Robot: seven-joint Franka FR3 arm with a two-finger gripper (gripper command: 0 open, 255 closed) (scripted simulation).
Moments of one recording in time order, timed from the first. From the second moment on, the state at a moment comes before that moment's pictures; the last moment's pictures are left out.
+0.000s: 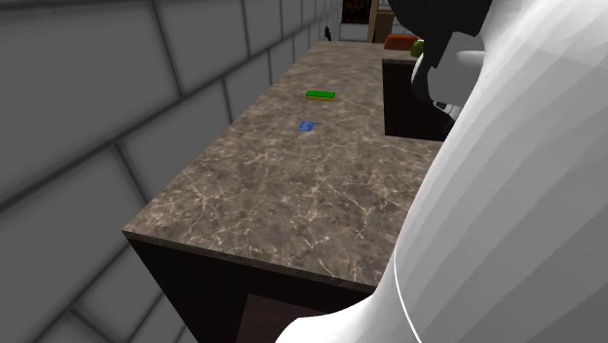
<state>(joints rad) -0.12 -0.01 -0.34 -2.22 0.05 2.19 -1.67</state>
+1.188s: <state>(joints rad) -0.12 0.04 -0.34 -2.25 0.07 2.27 -1.69</state>
